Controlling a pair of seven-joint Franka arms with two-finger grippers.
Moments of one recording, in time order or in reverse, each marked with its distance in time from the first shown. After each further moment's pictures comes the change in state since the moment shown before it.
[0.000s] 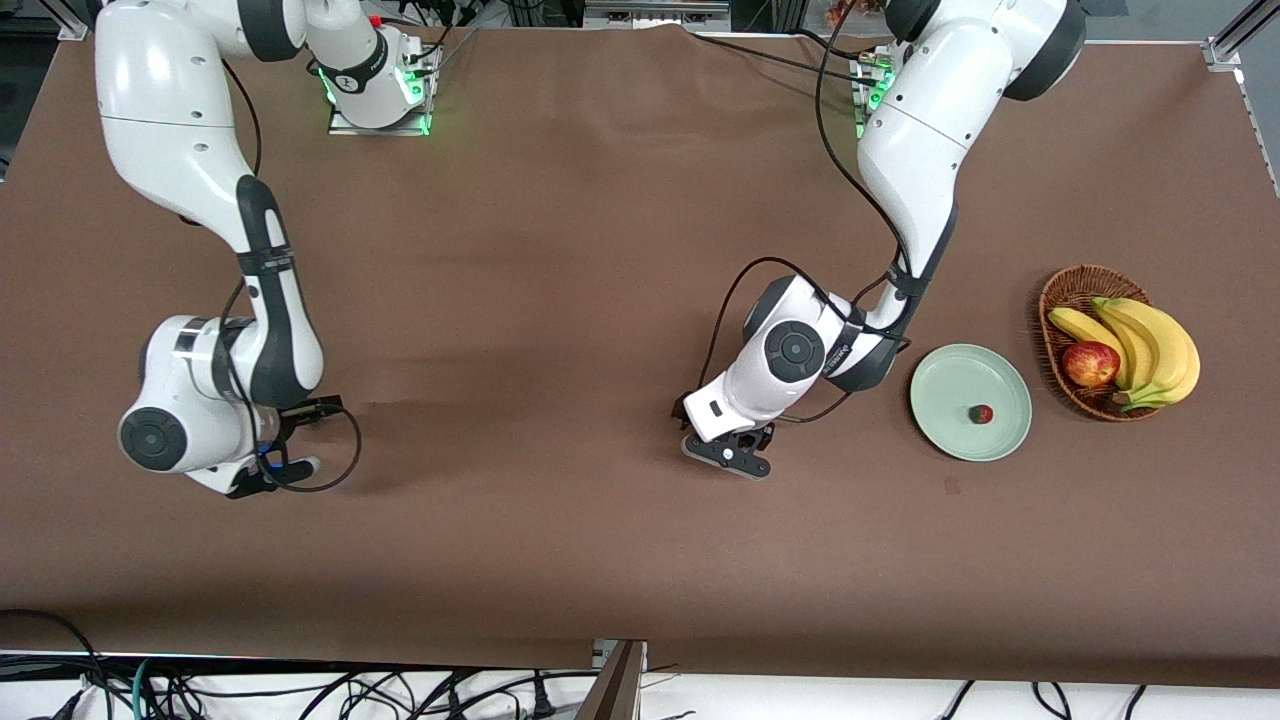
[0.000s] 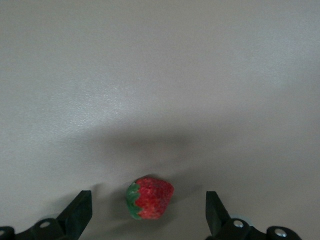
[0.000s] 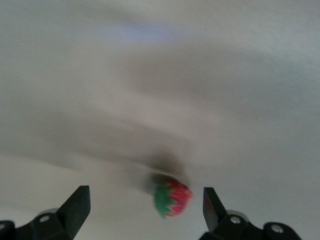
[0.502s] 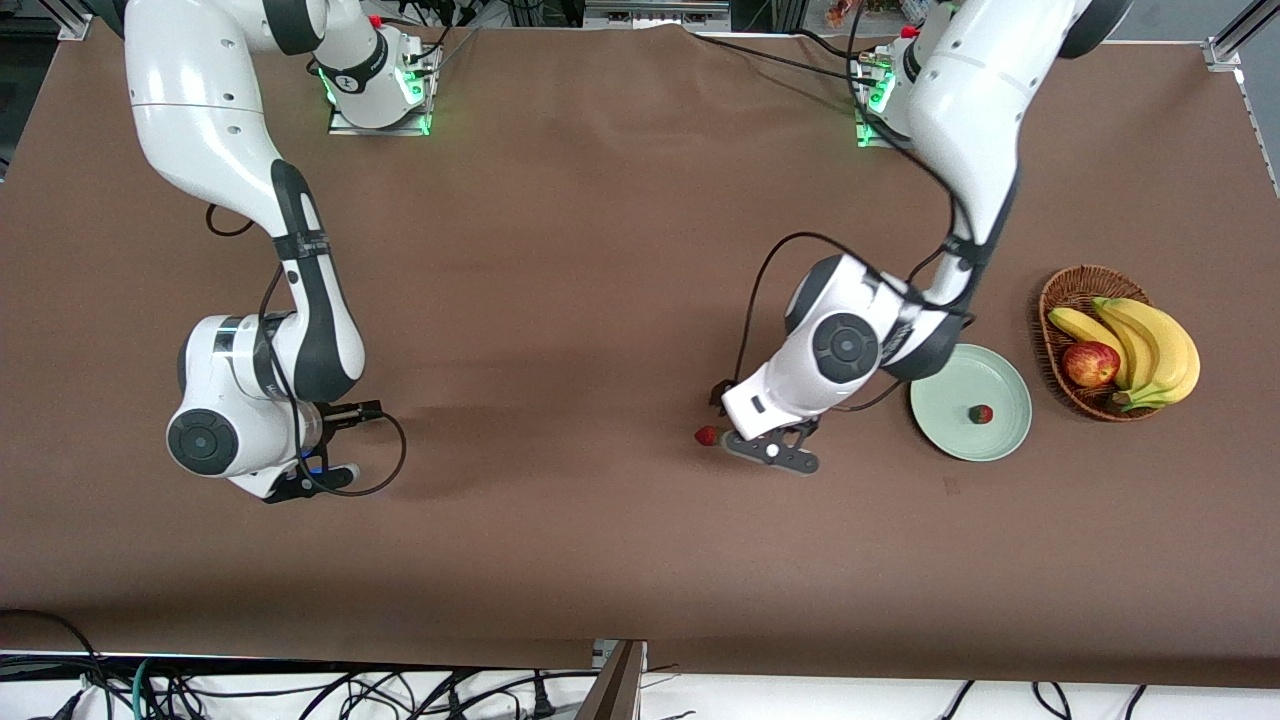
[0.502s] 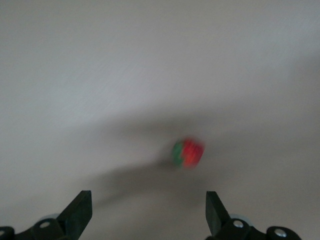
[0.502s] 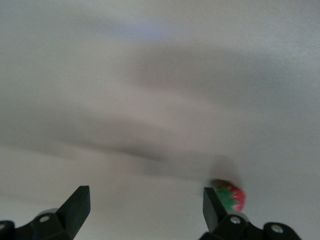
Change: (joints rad) left arm 0.048 -0.100 0.000 -0.027 0.000 -0.124 0.000; right arm 0.087 0.000 0.014 0.062 0.003 -0.050 0.145
